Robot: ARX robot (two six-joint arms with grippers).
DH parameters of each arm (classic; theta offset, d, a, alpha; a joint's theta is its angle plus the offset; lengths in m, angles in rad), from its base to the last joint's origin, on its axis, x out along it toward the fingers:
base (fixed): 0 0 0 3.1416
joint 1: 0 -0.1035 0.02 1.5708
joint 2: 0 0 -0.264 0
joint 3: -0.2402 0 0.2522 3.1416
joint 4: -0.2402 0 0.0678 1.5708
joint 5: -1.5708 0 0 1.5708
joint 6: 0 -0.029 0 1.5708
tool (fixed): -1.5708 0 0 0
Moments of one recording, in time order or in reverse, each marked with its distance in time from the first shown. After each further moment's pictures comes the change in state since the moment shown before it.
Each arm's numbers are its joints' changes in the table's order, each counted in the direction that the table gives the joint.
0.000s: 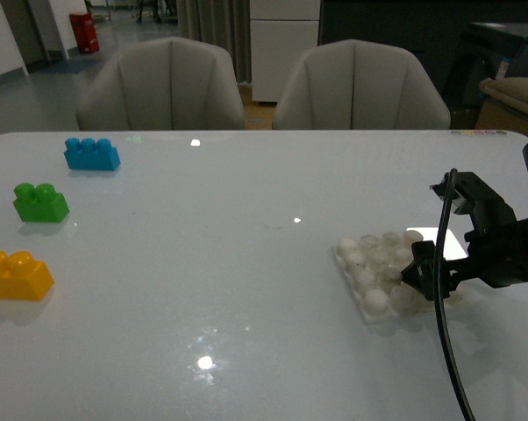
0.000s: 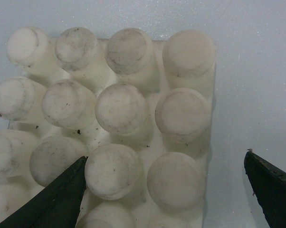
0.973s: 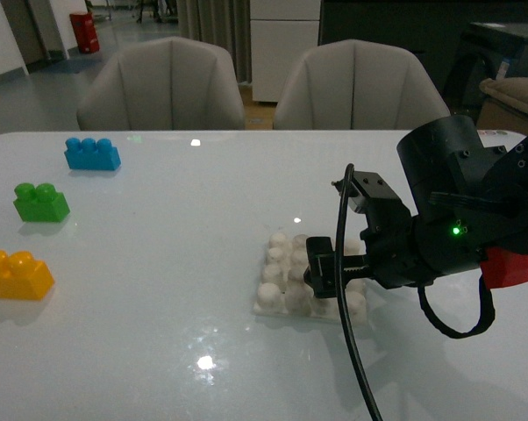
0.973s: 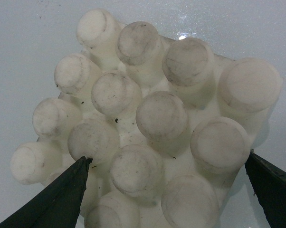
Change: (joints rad) left arm 0.000 0.000 0.000 0.000 0.000 0.000; right arm -0.249 0.024 -0.066 -0.013 0.029 -0.247
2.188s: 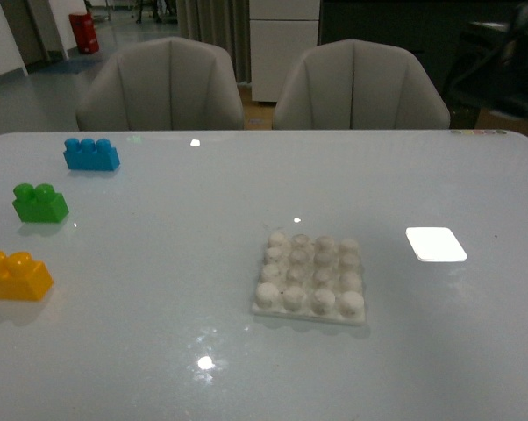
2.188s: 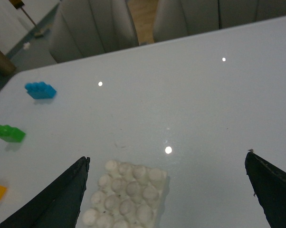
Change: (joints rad) left arm 0.000 0.000 0.000 0.000 0.000 0.000; right arm 0.193 -0.699 0.416 0.262 0.039 -0.154
